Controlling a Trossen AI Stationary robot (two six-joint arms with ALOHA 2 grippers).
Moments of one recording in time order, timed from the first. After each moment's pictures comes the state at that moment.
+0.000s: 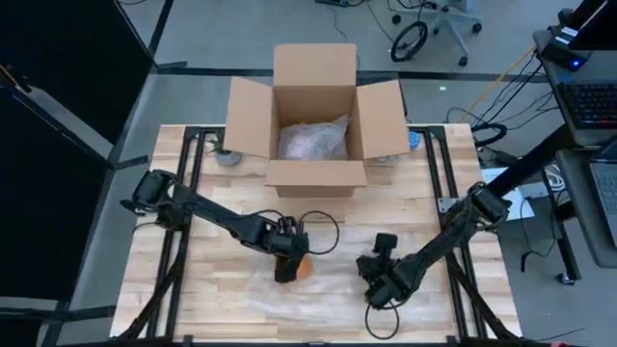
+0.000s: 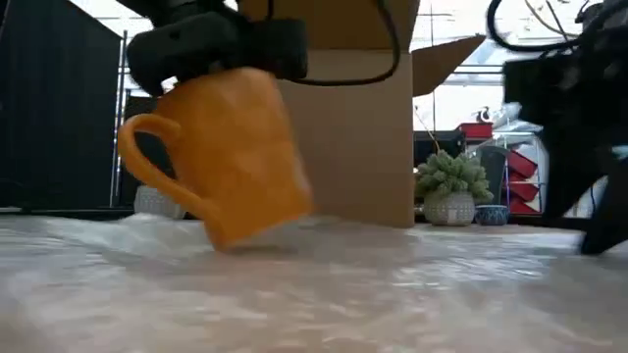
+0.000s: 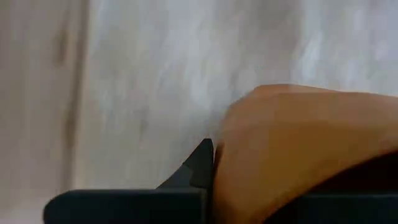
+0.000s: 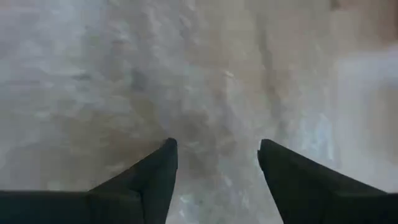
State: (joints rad) left arm -0.30 1.79 1.15 -0.51 -0.15 -0.28; right arm 0.70 1.81 1.08 -0.89 0.41 0.88
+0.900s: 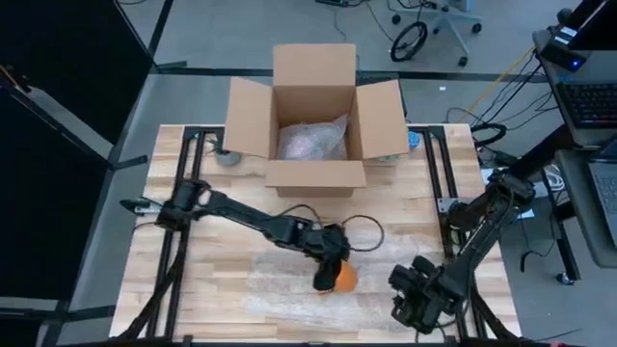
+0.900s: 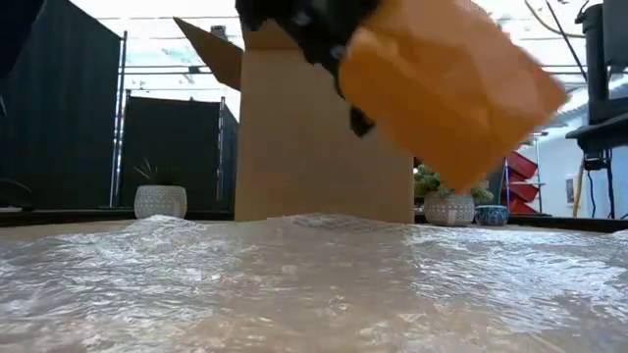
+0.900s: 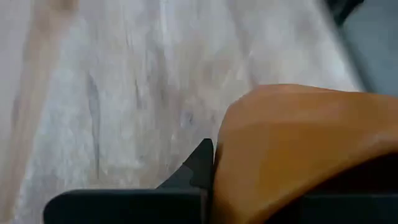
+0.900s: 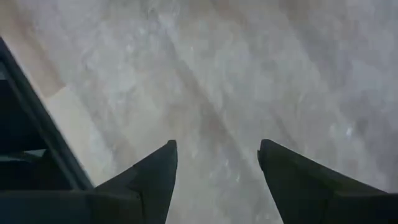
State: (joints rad) left arm -0.24 2.13 1.64 -0.40 0.06 -0.11; right arm 0.96 1.60 1.09 -0.88 0.23 1.57
